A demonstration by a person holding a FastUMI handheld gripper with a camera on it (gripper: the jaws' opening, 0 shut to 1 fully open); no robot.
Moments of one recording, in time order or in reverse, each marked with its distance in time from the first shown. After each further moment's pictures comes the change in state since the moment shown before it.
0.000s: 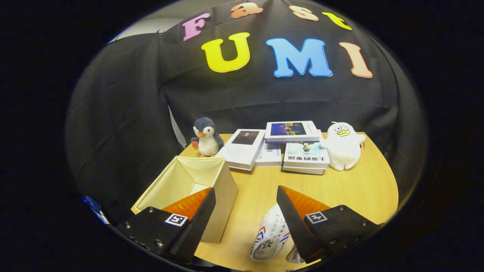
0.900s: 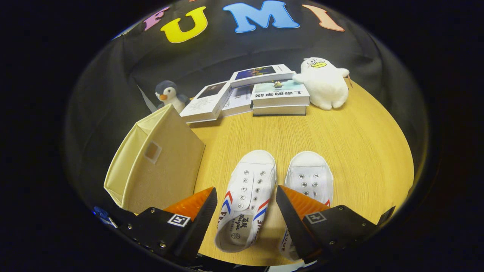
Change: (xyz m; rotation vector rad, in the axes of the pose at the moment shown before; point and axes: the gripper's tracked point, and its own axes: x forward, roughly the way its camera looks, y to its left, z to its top) arm 0.039 -0.070 -0.130 0.180 0.289 -0.038
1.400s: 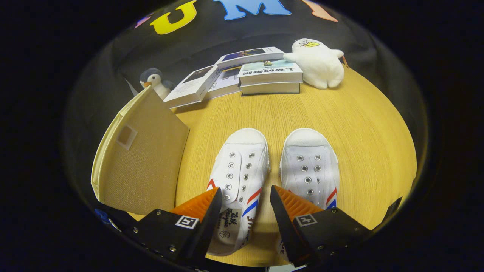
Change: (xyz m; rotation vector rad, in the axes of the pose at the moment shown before) arm 0.024 -0.015 -0.030 0.037 0.093 -0.043
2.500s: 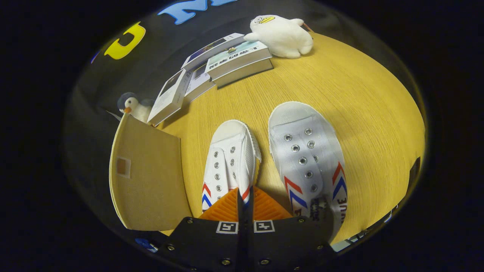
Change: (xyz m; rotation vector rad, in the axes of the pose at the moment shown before) arm -0.006 0.006 -0.001 0.327 0.094 0.066
